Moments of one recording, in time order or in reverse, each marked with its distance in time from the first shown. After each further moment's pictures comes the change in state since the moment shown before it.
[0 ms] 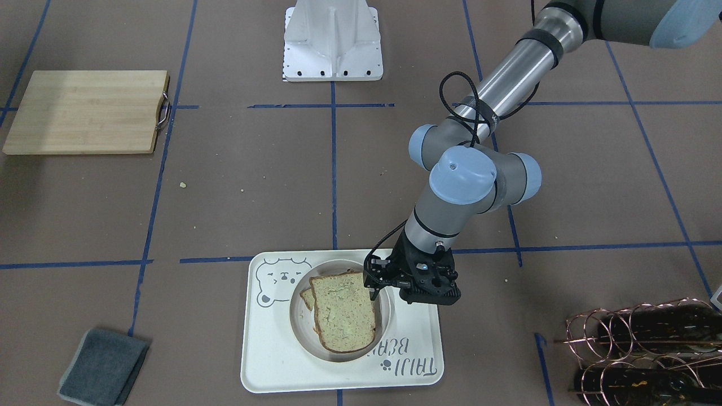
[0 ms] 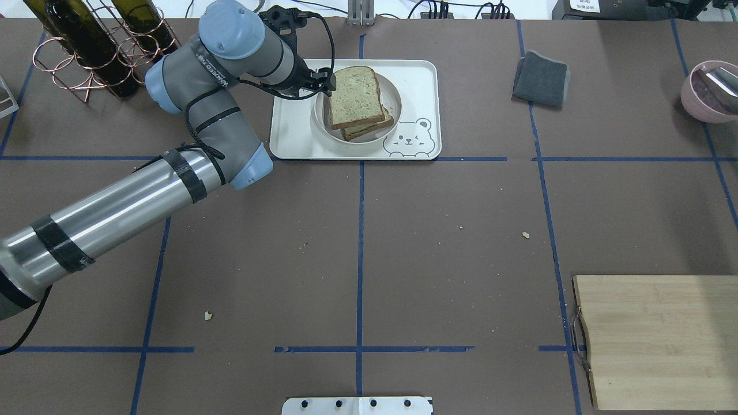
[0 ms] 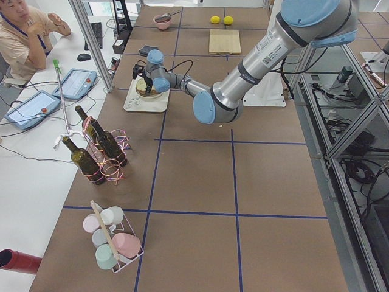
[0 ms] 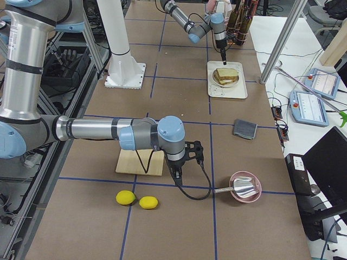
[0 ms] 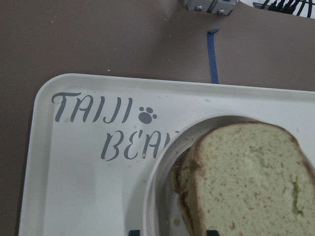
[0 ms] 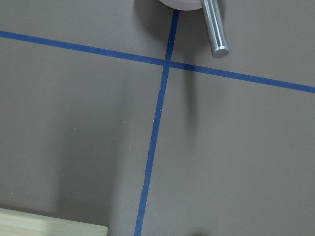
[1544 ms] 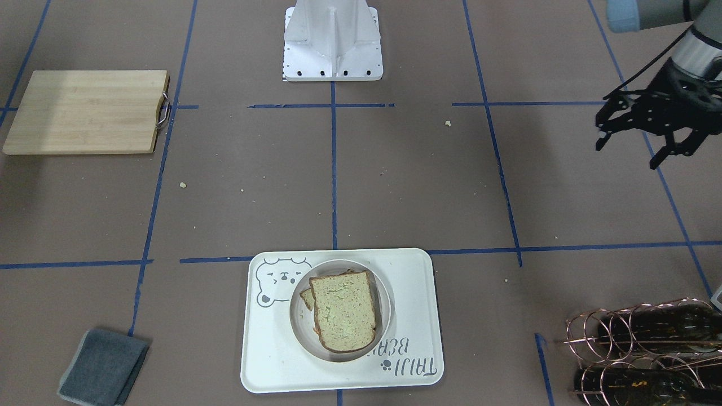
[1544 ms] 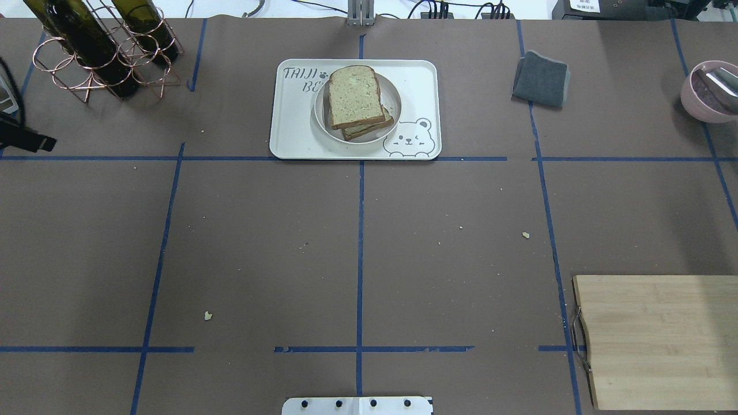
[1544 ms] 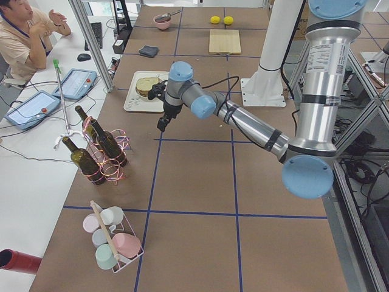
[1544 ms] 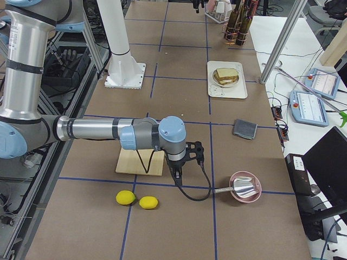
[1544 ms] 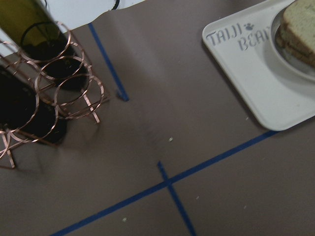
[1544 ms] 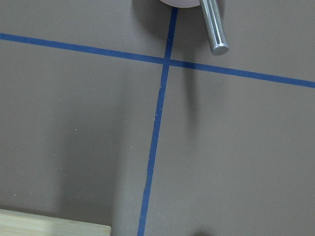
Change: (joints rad) left arm -0.407 0.907 -0.952 0.475 -0.314 0.883; right arm 0.000 0.007 -0.005 -0.019 0.009 0.008
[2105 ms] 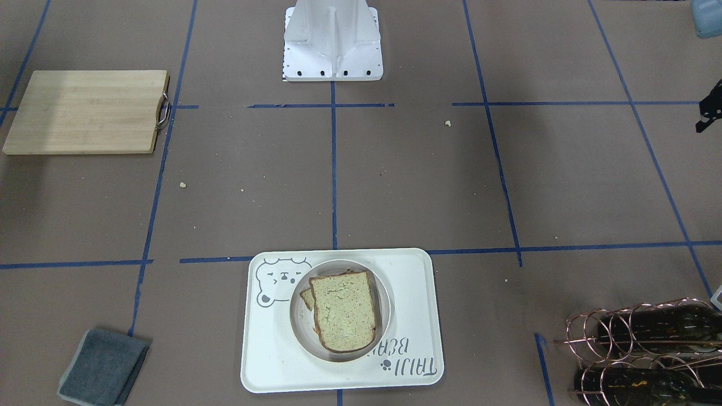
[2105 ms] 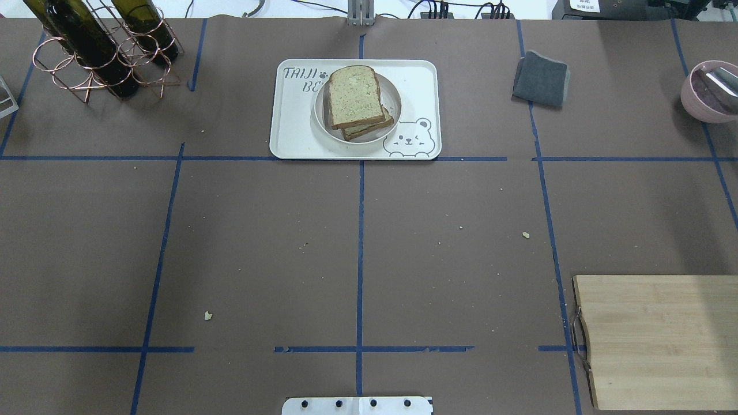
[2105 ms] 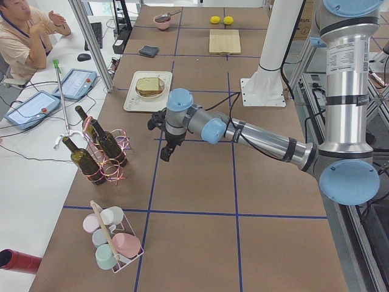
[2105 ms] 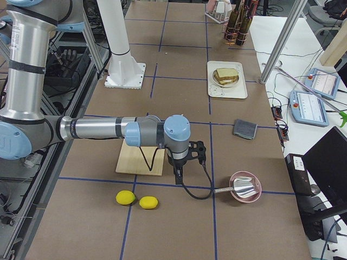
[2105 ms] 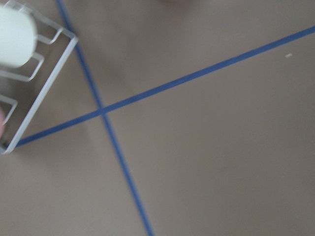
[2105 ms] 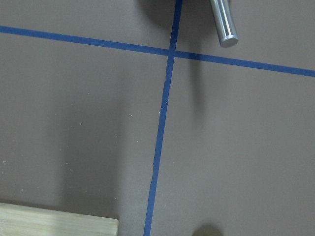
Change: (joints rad) left arm -0.263 0.135 0.156 0.181 -0.065 0.336; right arm -0.016 0.027 0.003 -0.088 0.009 -0.013
